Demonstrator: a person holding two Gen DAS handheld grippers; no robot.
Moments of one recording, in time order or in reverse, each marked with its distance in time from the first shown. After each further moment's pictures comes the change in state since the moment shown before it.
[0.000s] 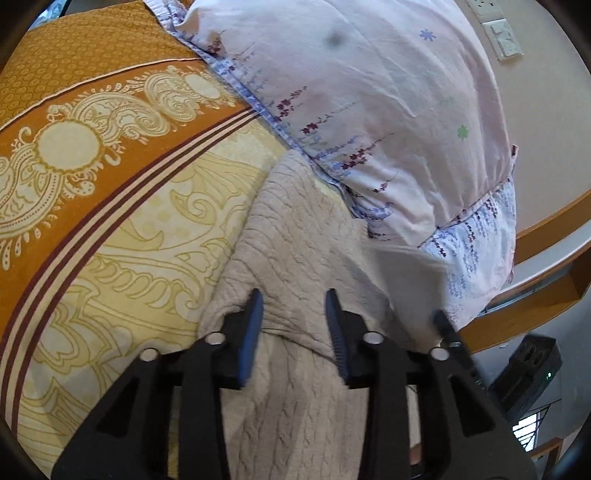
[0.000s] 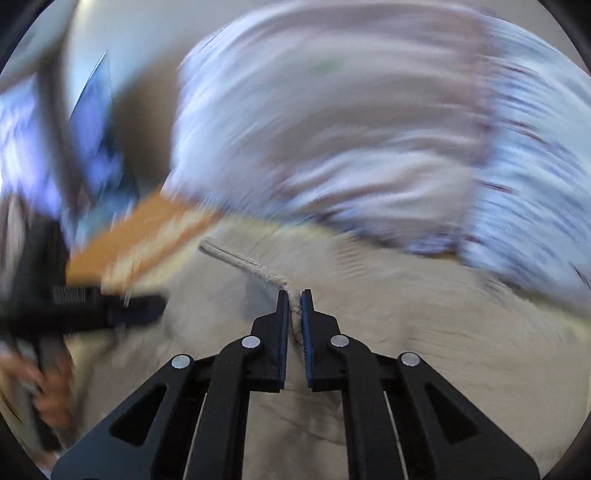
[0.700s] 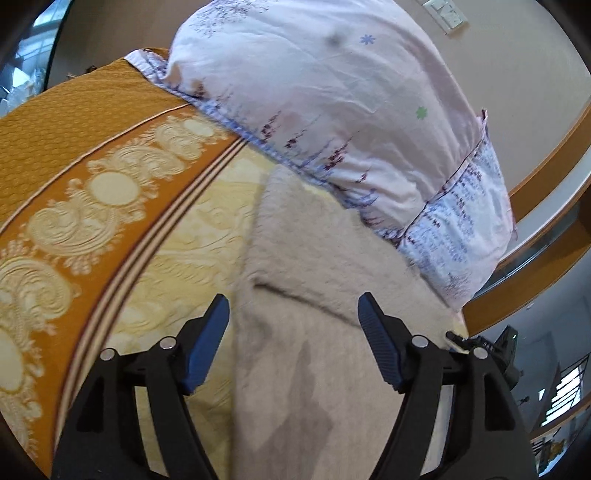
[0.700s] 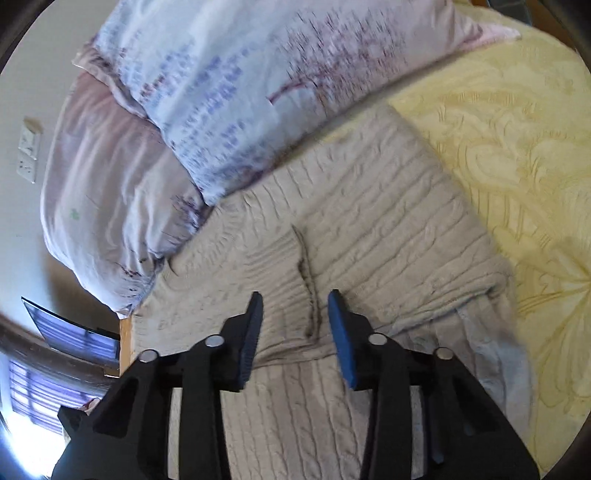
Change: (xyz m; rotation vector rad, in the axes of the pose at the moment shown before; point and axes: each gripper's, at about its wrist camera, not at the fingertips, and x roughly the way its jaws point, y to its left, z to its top) left arm -0.054 -0.009 -0.024 0.199 -0.041 0.082; right arm -0.046 -0.199 -0.067 0.730 0.169 -0.048
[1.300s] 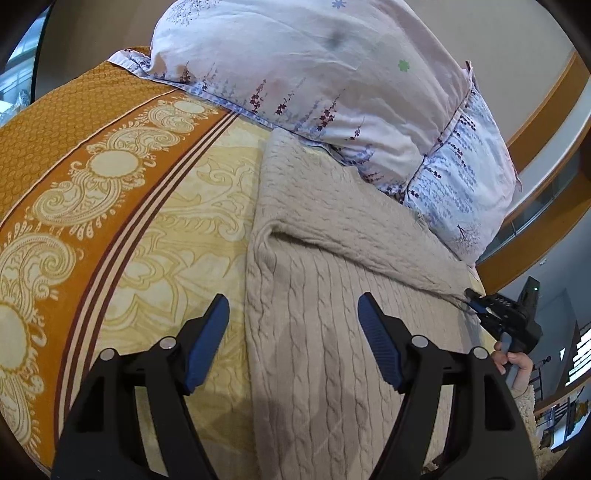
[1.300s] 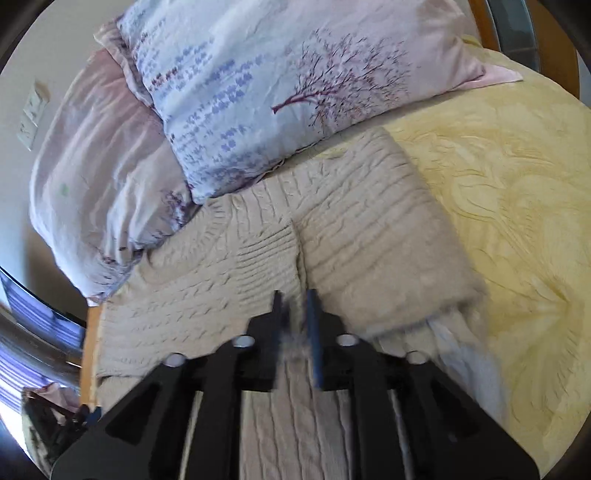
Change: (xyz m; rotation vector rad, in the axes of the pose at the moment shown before) left arm -0.001 -0.003 -0.032 0.131 0.068 0.024; right arm -0.027 0.004 -0.008 -0.124 -0.100 -0.075
